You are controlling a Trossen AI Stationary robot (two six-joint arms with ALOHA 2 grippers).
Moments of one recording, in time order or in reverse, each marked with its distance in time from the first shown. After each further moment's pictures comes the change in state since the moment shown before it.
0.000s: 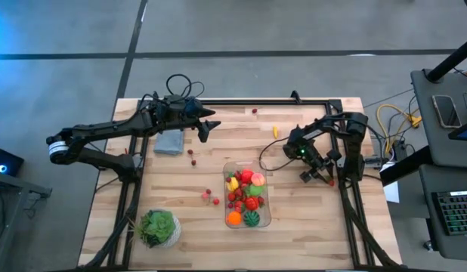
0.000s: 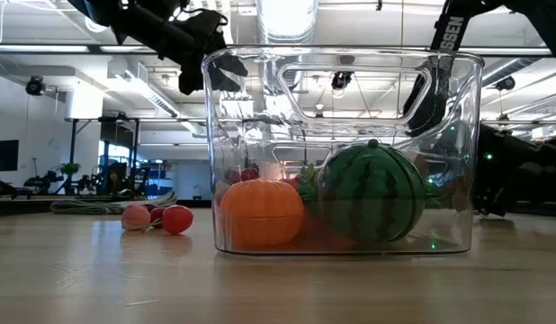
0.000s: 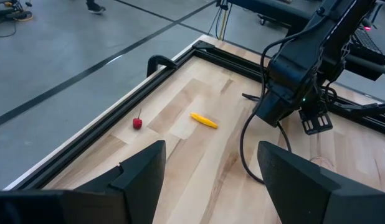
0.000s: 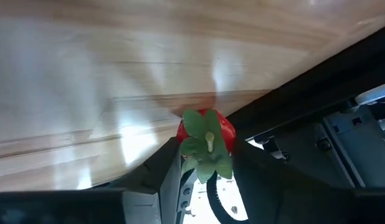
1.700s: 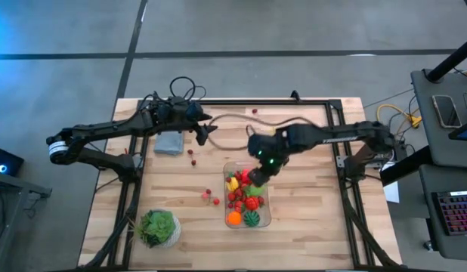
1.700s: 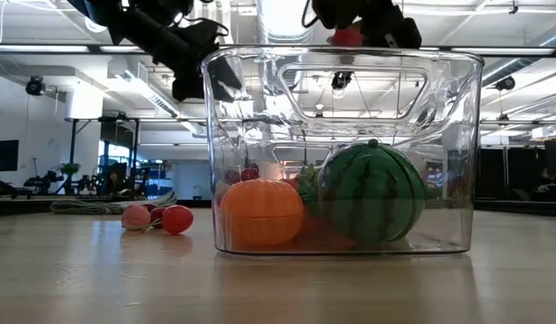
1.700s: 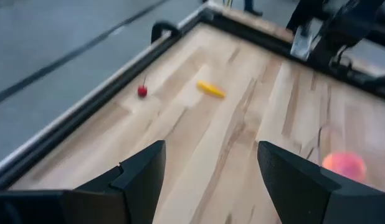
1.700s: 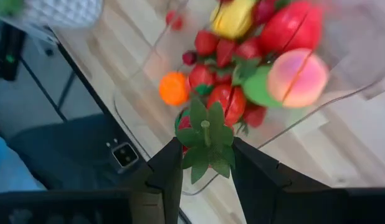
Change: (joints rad) left arm 0.004 -0.001 0.000 -0.118 0.001 0.008; right arm 0.418 -0.264 0.827 0.275 -0.023 0.280
